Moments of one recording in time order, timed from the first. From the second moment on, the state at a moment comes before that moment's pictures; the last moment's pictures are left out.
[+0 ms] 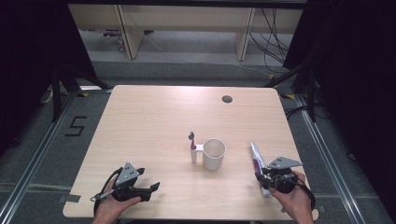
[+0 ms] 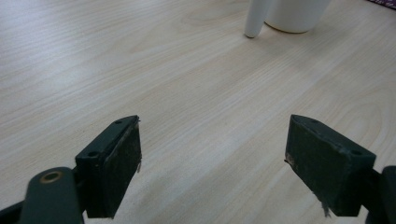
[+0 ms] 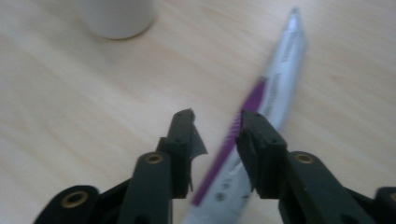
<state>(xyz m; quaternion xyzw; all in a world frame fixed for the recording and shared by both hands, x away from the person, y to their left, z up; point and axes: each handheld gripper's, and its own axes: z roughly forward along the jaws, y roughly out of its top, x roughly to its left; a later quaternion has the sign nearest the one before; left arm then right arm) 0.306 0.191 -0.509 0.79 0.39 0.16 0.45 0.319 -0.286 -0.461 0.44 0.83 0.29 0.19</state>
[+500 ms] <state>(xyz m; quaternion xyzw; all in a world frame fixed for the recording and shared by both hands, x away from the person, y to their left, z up) 0.307 0.191 -0.509 0.79 0.39 0.16 0.45 0.366 -0.287 -0.467 0.47 0.84 0.22 0.16</state>
